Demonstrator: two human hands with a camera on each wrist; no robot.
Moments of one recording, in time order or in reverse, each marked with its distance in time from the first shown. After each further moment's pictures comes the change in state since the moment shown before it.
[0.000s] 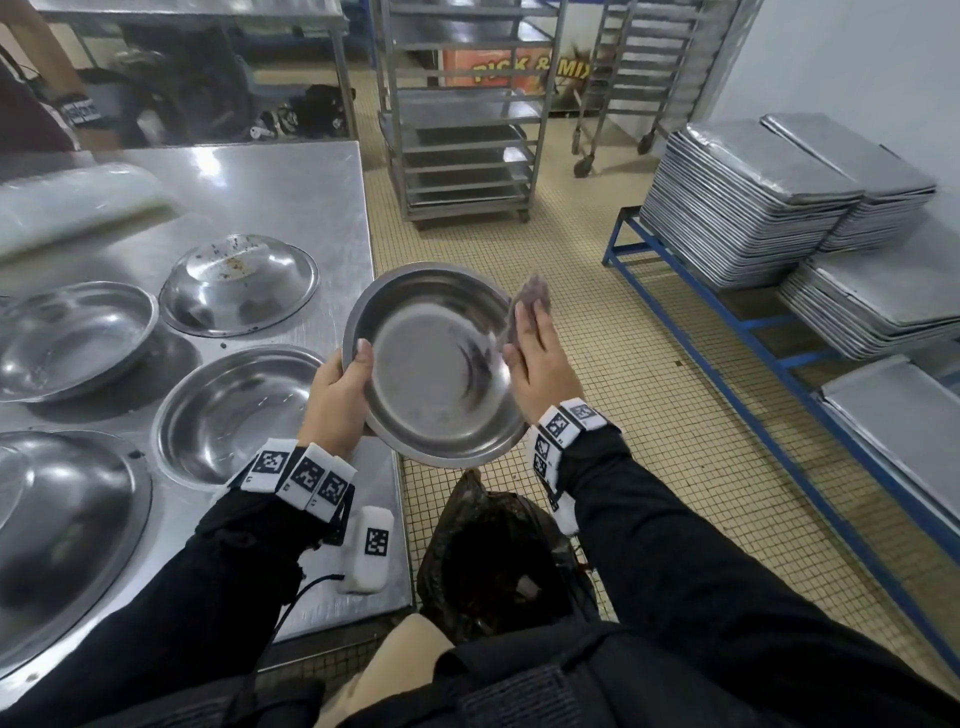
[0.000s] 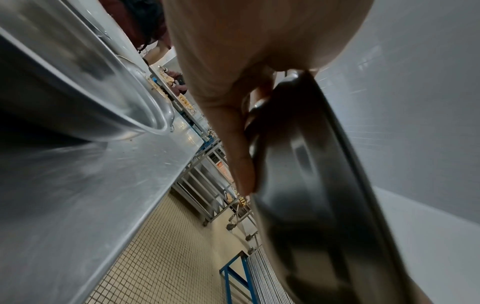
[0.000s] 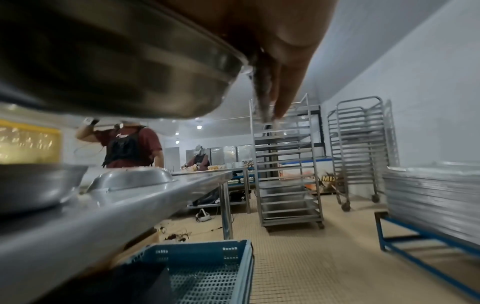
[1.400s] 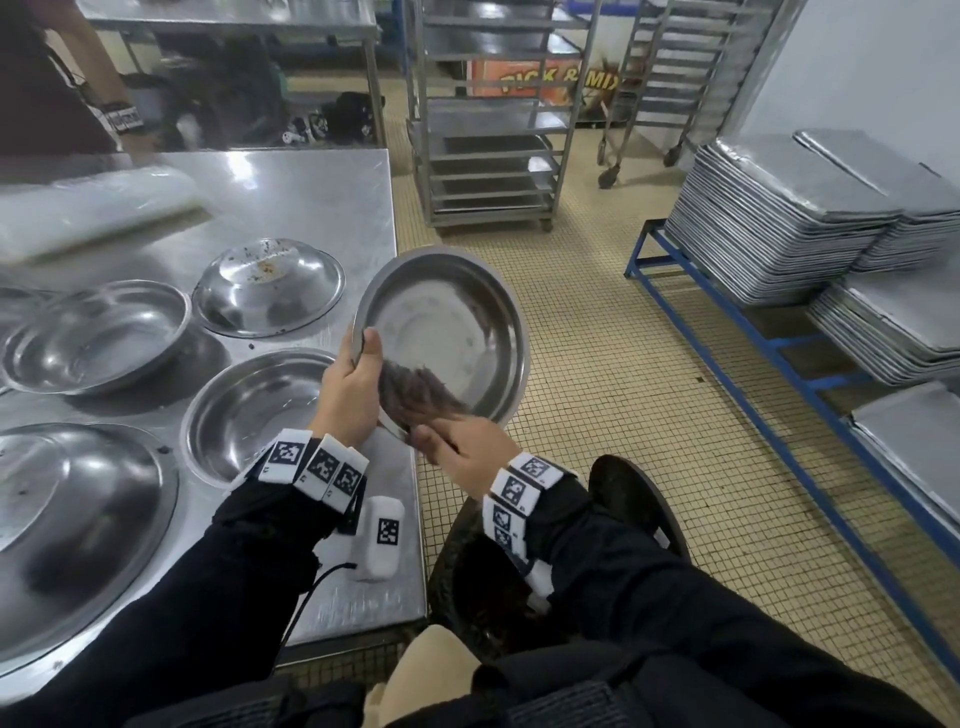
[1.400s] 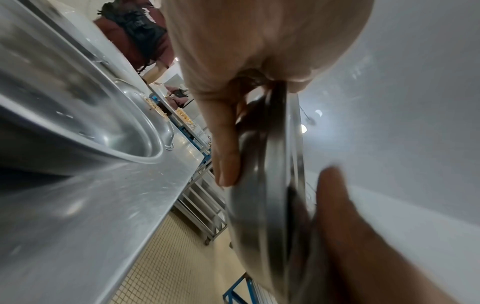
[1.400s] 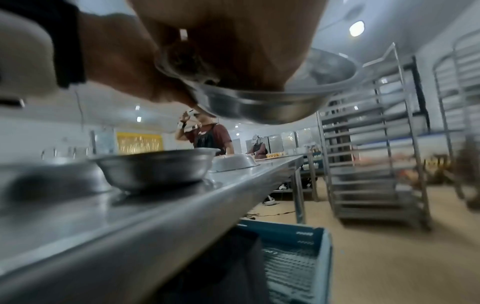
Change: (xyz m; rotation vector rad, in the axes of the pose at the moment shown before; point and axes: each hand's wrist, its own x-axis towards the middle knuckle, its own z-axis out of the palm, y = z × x) left_hand 0.005 0.020 -0.007 0.152 0.045 0.104; right_hand -0.040 -0.077 0.031 0.170 -0.489 -0.277
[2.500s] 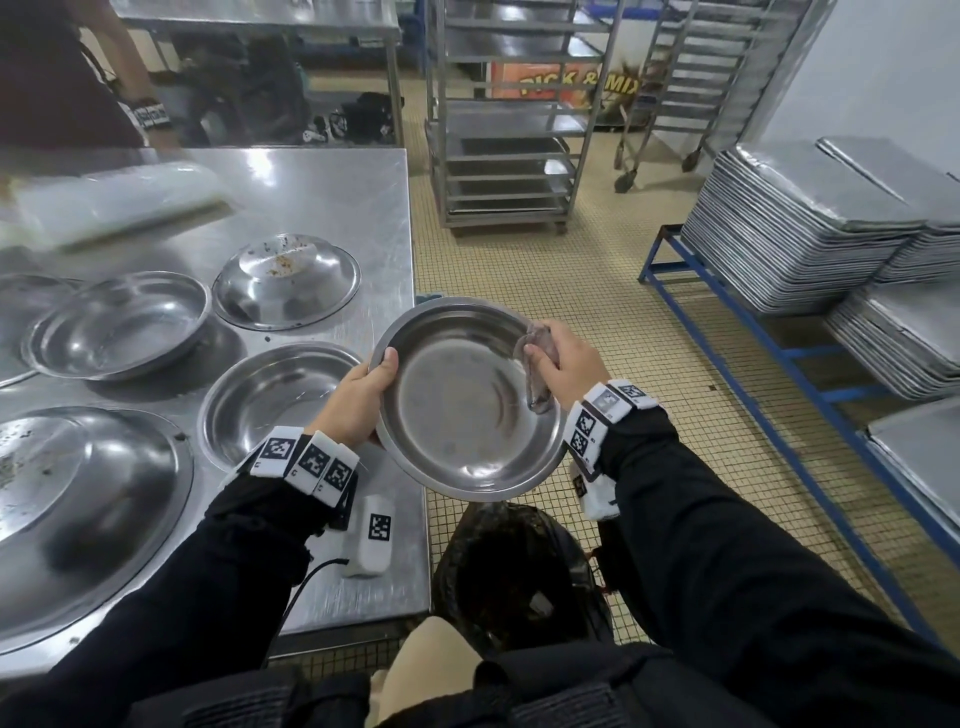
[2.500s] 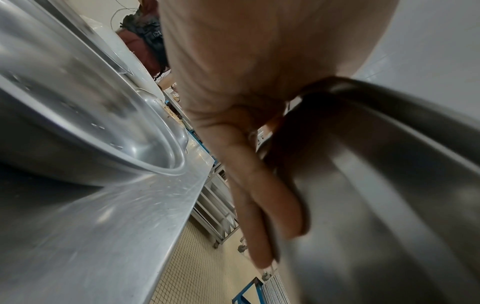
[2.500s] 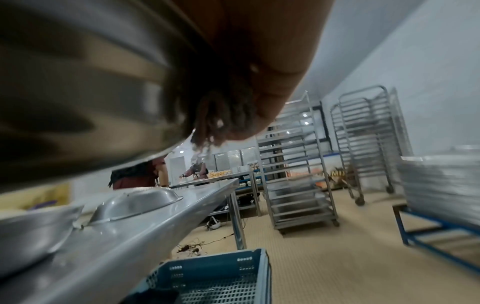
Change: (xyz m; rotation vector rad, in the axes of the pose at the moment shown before) left_hand -0.001 -0.012 -0.014 -0.062 -0.168 -0.233; right_hand 0.015 0.063 -0.086 0.003 0.366 0.247
